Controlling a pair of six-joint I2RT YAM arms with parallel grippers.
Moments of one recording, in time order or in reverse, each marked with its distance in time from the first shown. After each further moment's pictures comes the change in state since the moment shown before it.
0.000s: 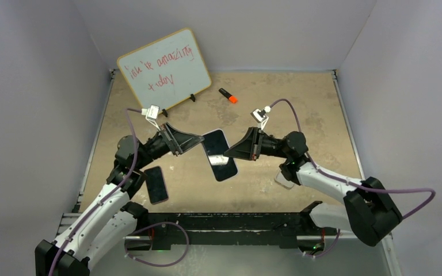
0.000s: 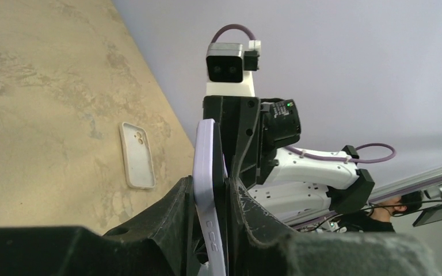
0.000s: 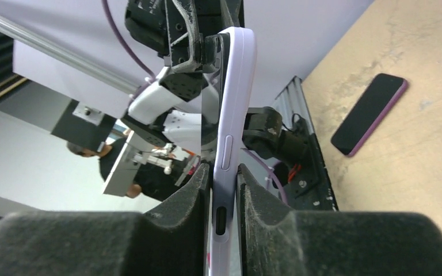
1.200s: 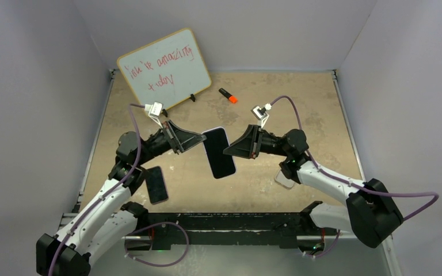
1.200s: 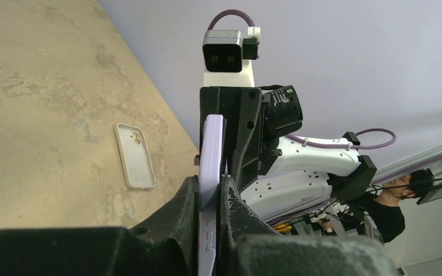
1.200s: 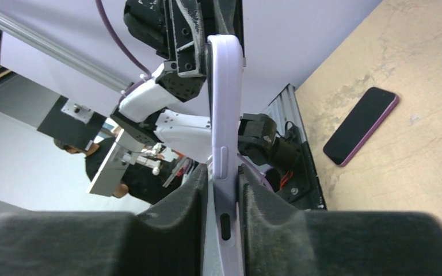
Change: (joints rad) left arm 0.000 0.061 0.034 0.040 0.066 0.053; right arm 0.005 -0.044 0.048 -0.111 0.008 -0.103
